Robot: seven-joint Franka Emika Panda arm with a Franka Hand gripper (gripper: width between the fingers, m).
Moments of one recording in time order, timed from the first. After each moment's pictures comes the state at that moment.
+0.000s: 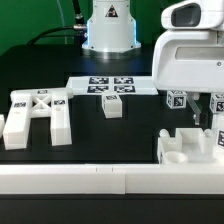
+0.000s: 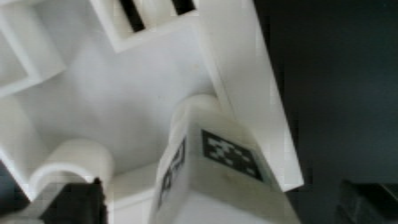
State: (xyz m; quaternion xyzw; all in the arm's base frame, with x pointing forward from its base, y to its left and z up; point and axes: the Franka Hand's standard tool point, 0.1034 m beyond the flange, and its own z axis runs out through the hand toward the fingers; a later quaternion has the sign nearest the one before) arm 0.682 0.112 0.074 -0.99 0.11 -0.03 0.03
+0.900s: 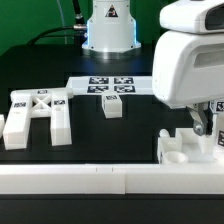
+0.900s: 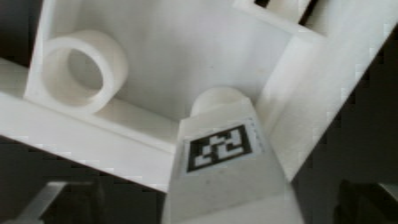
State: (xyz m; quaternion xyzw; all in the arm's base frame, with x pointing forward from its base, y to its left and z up) arm 0.684 0.105 0.072 -0.98 -0.19 -0.04 0.00
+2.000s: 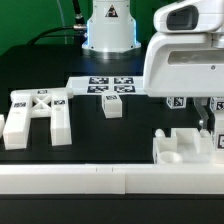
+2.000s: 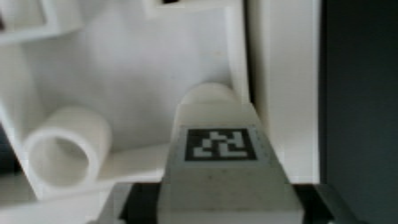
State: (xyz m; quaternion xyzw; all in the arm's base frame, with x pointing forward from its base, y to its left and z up) arm 0.685 0.104 0.071 -0.98 0.17 -0.04 0.03
